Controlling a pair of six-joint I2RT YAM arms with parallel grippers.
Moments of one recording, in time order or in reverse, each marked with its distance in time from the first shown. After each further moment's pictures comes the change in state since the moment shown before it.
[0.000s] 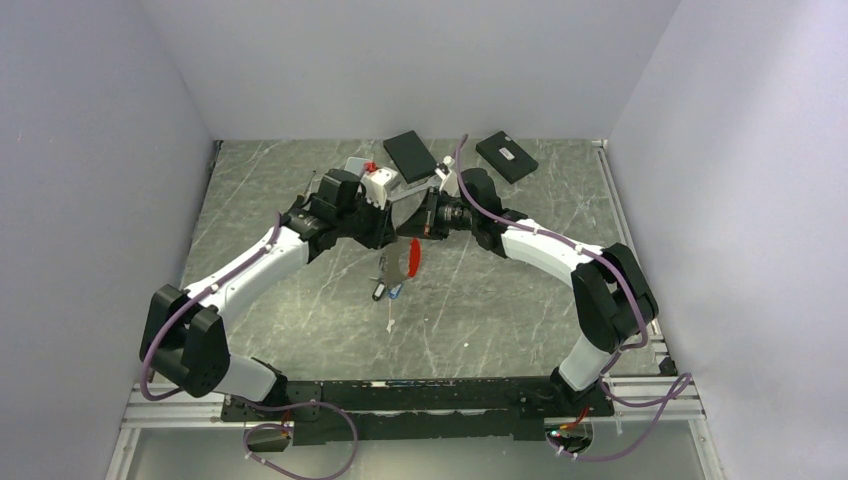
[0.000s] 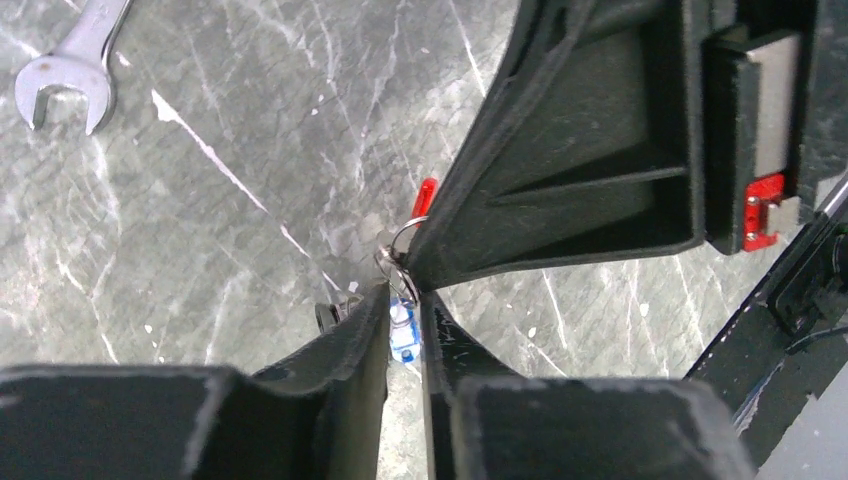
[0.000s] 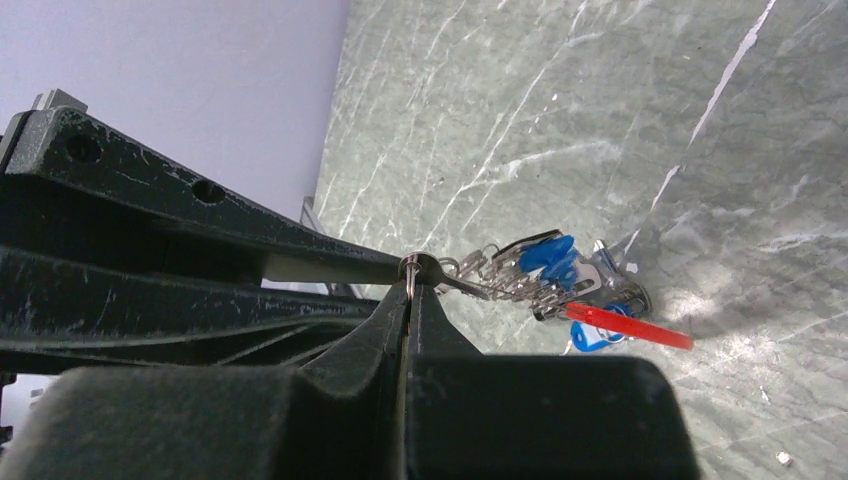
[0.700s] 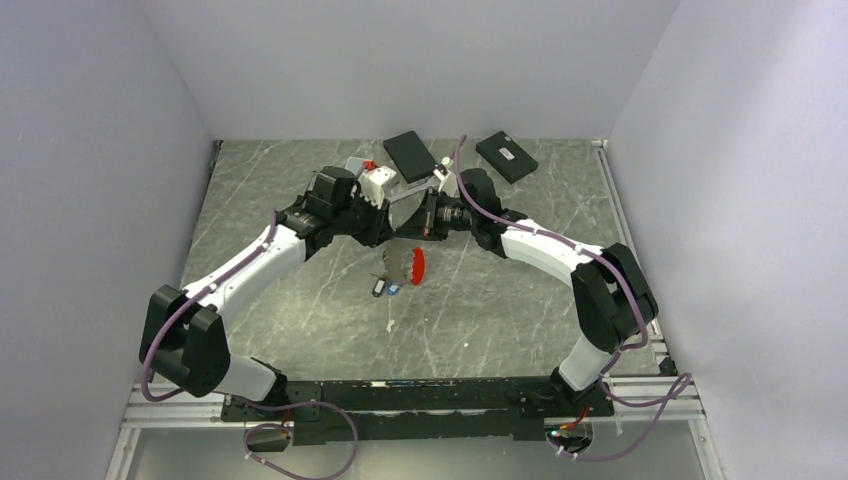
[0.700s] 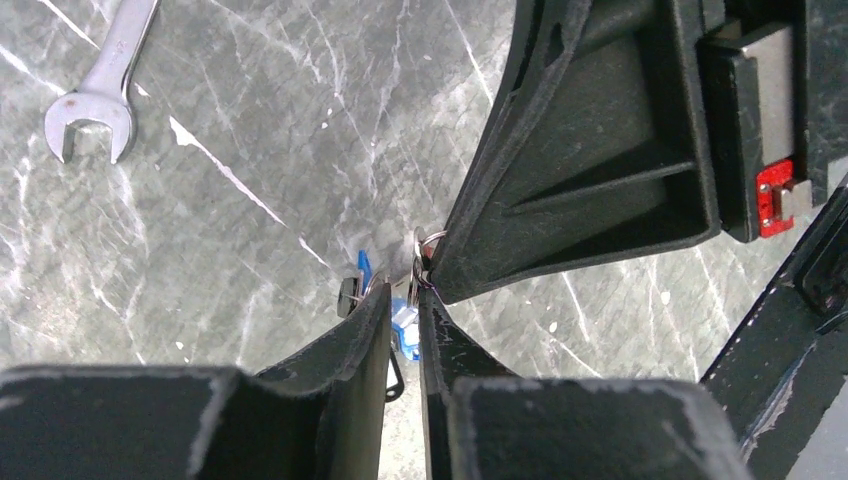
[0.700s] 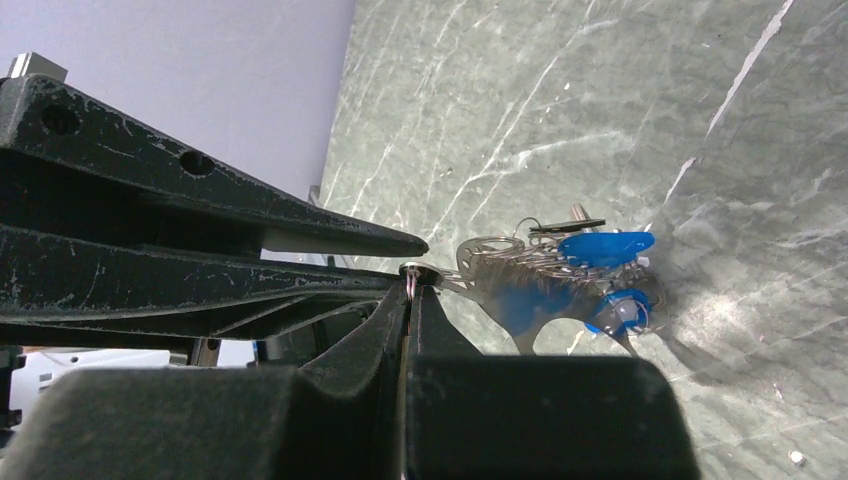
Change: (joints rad) left arm 0.026 -0.002 0.002 0.001 0.045 0.064; right arm 0.004 0.000 0.000 0.000 -0.018 0.002
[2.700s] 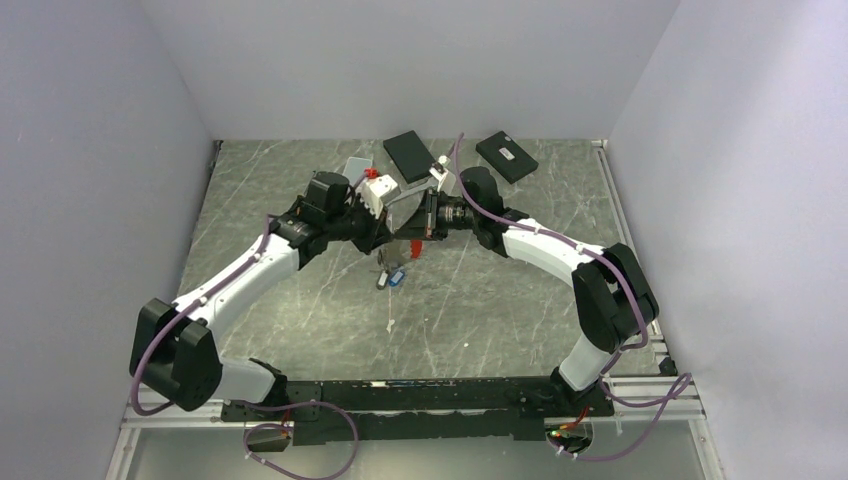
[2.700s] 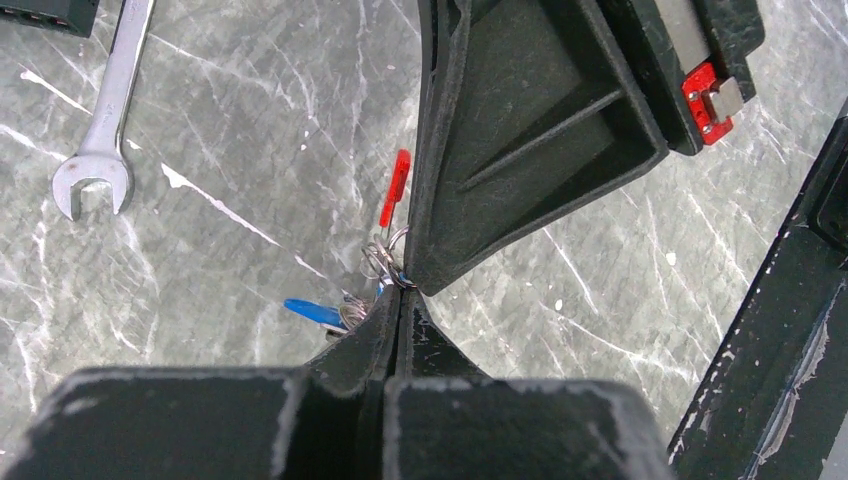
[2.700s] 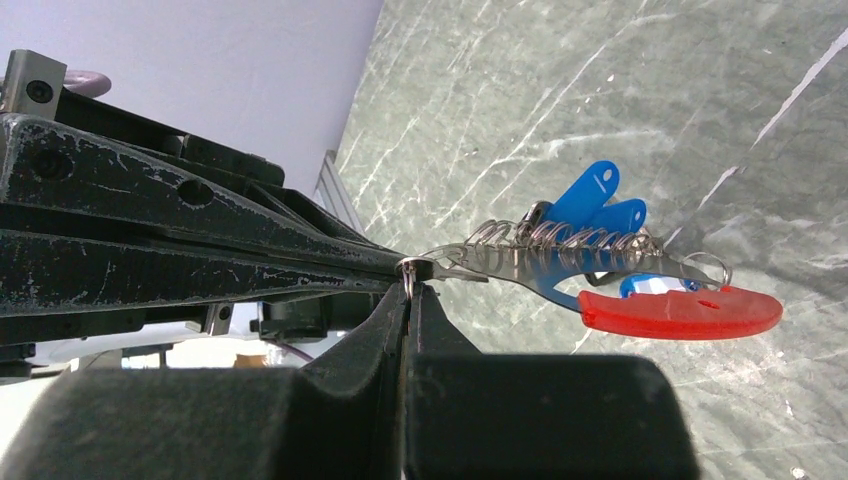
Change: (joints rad) left arm -0.005 -0.067 -0.045 0.019 0.086 0.152; right arm -0.012 0.000 -0.001 0.028 -0.108 -0.060
